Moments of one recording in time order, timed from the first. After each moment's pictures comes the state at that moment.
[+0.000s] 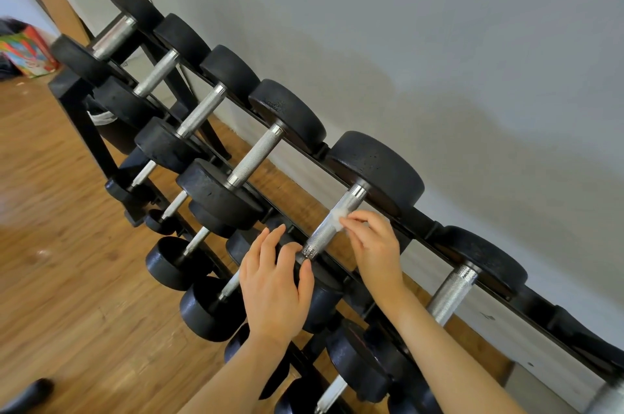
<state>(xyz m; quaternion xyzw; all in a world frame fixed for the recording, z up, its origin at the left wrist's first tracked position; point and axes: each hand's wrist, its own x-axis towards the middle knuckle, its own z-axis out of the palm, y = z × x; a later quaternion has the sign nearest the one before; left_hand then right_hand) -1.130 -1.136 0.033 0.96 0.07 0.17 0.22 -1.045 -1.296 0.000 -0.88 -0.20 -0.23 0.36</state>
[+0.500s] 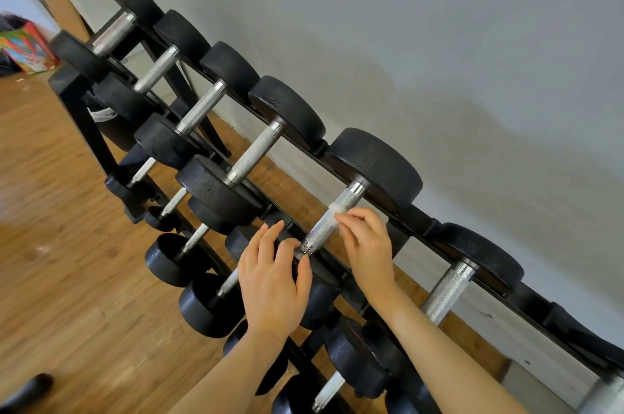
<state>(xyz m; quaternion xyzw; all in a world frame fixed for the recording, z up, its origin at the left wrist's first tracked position) -1.130 -1.136 0.031 0.96 0.07 0.18 0.22 -1.050 -1.286 0.001 -0.87 -0.18 -0.22 0.40</state>
